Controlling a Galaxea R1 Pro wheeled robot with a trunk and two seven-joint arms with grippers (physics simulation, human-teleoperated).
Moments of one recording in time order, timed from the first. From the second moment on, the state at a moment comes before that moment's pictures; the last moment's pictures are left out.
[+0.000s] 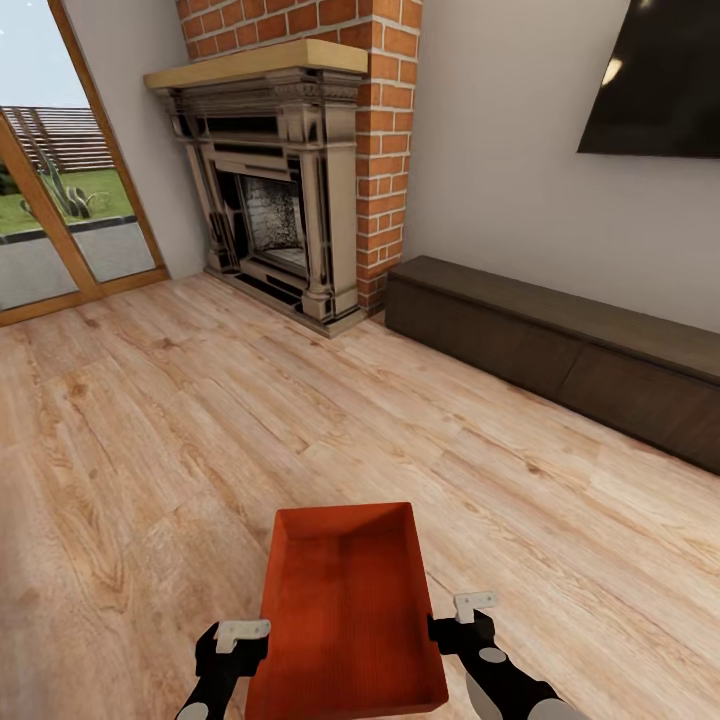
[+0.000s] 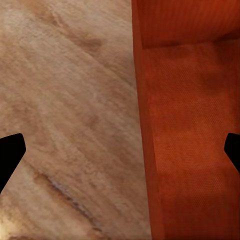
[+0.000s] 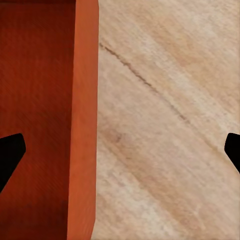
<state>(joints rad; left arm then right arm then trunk) -0.35 -0.04 0.04 -0.42 -0.12 -0.30 0.11 -0.57 0.07 0.07 -0.16 0.02 -0.16 -0.09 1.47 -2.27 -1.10</state>
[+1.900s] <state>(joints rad) -0.35 -0.04 0.04 -0.40 -0.12 -0.29 0.11 -0.58 0.07 0.07 -0.16 0.02 -0.07 -0.09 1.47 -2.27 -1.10</state>
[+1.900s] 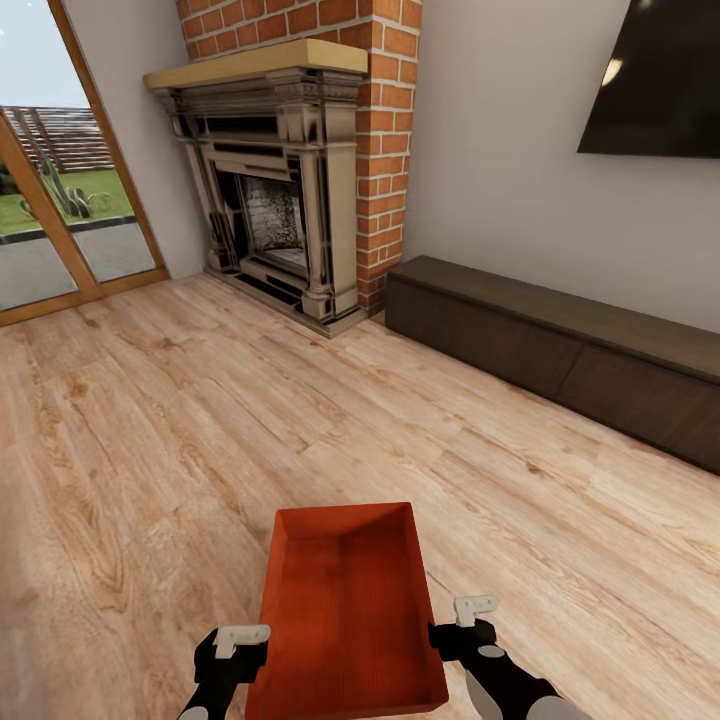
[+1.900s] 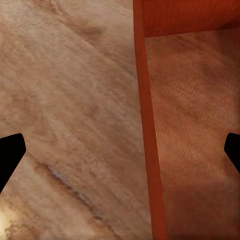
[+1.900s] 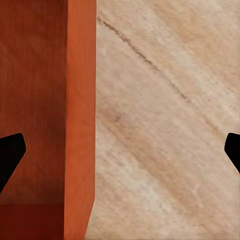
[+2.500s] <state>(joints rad) -0.35 -0.04 0.04 -0.41 -0.12 -0.29 0.11 -0.58 0.07 0.07 -0.16 0.02 -0.06 -0.09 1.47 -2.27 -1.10</state>
